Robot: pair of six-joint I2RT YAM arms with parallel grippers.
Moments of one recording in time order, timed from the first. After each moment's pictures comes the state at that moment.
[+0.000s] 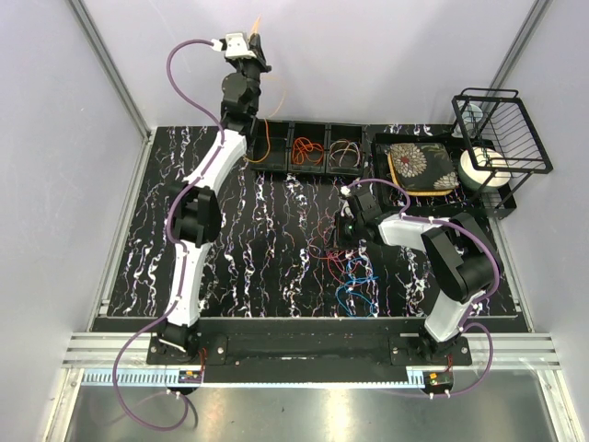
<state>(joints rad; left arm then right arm) -0.30 2.41 2.34 0.64 -0.22 -0.11 0.50 1.75 0.87 -0.06 -0.34 0.54</state>
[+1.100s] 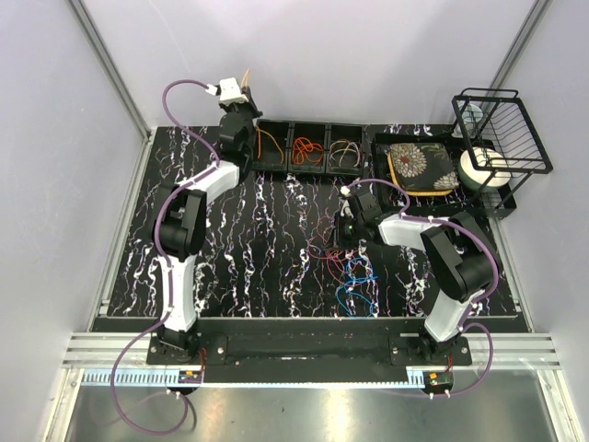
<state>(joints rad) -0.30 2.14 1.60 0.88 -0.33 -0.16 0.49 1.76 0.87 -0.05 -0.36 0.54</state>
